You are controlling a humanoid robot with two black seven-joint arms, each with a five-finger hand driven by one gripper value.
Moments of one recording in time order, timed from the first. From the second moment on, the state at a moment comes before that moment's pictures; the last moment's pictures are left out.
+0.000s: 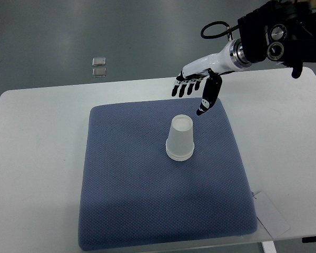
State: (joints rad) left arm -0.02 0.00 -0.07 -0.14 -0.04 0.06 -0.01; right arm 1.91 -0.47 -0.58 1.39 -0.54 0.32 -0.08
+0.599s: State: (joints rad) left arm -0.02 0.00 -0.07 -0.14 -0.04 0.06 -0.01; right arm 1.84 -0.55 -0.50 1.34 -0.51 0.29 -0.07
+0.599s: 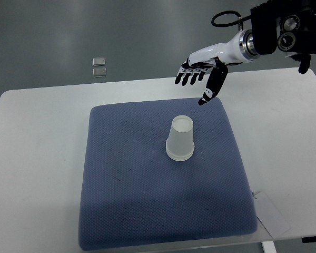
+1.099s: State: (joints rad) left arm -0.02 0.00 -0.07 -0.14 -0.04 0.06 -0.01; right arm 1.32 -0.60 0.07 1.13 -0.21 0.12 -0.02
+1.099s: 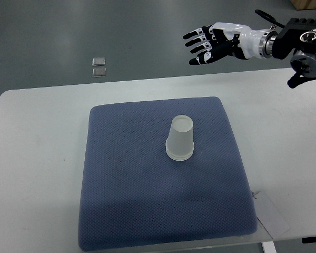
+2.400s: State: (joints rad) left arm -0.02 0.00 -0.07 -0.14 -0.04 0.06 -0.01; right arm 0.71 -0.25 0.86 0.81 0.01 0.13 0.10
